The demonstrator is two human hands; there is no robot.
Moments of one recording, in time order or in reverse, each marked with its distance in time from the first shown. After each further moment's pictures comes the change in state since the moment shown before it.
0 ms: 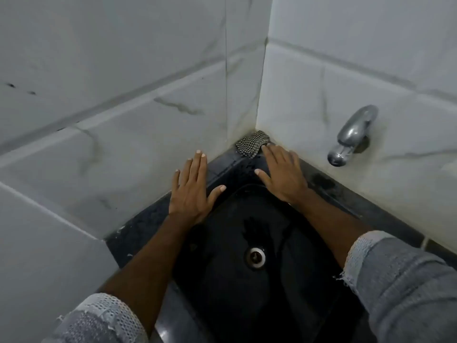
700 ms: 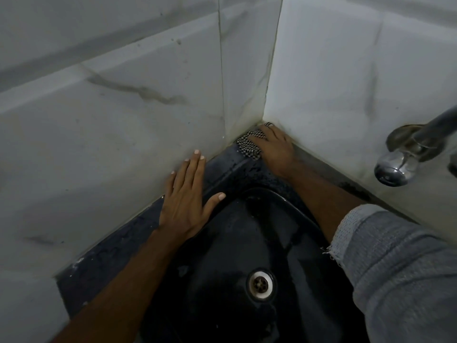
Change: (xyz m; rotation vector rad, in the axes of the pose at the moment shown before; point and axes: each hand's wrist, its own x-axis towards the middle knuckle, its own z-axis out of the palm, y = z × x) left_hand 0.064 -0.021 0.079 -0.036 0.007 0.053; right_hand 0.122 0.046 0.111 0.082 -0.180 -0.064
